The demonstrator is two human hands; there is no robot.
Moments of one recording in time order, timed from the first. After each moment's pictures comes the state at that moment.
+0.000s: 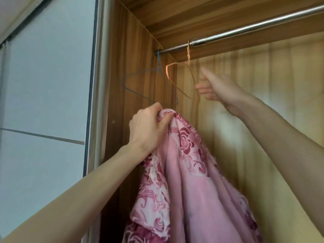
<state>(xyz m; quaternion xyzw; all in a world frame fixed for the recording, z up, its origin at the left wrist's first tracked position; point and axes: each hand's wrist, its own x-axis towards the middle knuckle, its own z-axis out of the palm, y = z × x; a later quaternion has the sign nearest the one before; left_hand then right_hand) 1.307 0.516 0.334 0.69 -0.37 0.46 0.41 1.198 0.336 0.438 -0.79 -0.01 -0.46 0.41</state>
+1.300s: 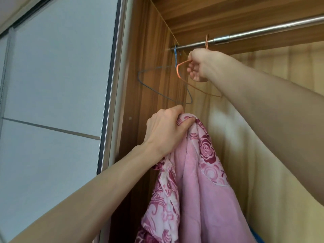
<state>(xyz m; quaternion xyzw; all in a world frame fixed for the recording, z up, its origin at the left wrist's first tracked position) 1.331 0.529 0.327 0.68 -0.43 0.43 0.40 1.308 0.414 0.534 -0.70 0.14 -0.41 0.56</state>
